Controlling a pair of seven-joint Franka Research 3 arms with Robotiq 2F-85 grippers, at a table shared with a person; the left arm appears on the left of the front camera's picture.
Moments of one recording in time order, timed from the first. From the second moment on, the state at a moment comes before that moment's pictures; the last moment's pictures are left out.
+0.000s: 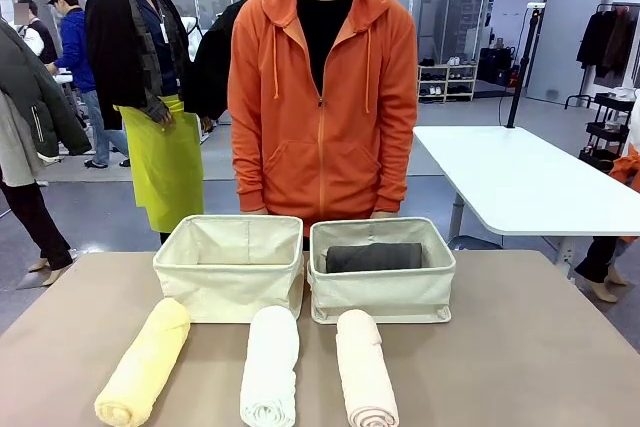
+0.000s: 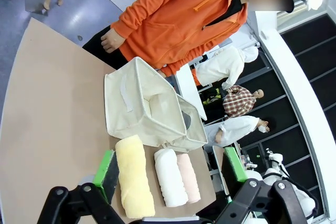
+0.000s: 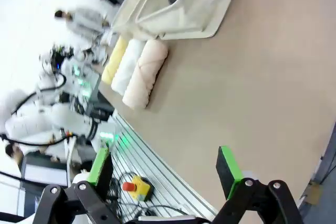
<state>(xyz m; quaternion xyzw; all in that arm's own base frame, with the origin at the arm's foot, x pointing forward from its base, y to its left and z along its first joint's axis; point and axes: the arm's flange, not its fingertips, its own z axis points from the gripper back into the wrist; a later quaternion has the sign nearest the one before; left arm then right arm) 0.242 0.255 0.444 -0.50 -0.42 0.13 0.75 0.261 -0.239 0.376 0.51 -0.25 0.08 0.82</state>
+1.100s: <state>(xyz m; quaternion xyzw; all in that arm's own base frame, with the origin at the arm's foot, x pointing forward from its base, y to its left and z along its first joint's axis) 0.242 0.255 0.444 -0.50 -0.42 0.13 0.75 0.235 -0.244 0.357 0.53 -0.28 0.02 0.80</state>
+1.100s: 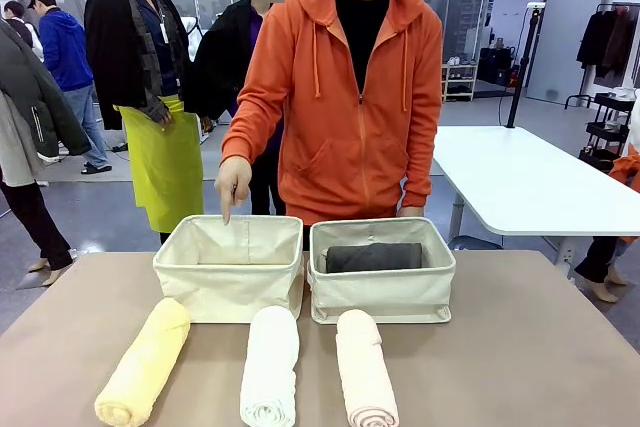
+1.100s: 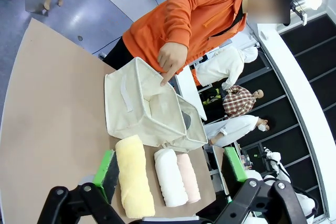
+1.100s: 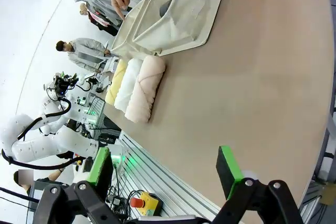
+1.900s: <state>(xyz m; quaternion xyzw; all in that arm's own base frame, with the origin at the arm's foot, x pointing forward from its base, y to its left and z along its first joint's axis) 0.242 0.255 0.444 -0.50 -0.42 0.13 0.75 0.235 -0.244 0.357 0.53 -0.28 0.02 0.80</state>
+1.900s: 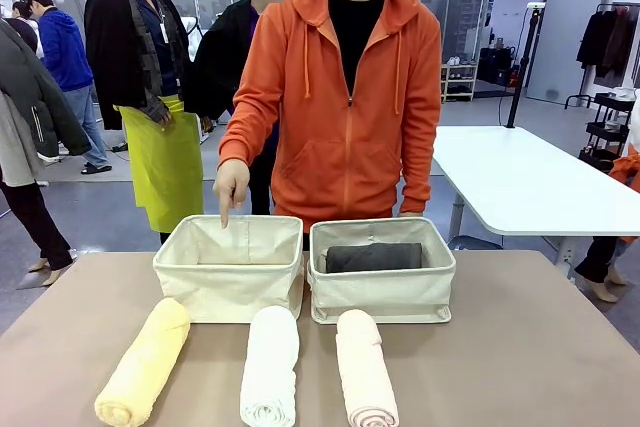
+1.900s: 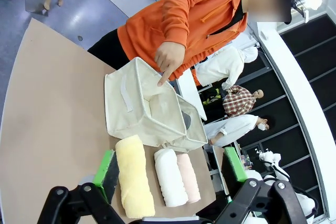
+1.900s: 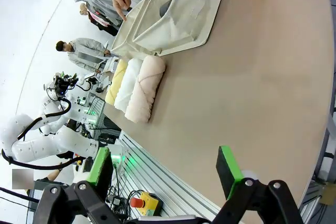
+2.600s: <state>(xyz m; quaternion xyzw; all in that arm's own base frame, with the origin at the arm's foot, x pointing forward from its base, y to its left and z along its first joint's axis) 0.290 0.161 0.461 -0.43 -0.25 0.02 0.87 0.236 -0.243 0.357 0.53 -0.28 0.02 0.80</state>
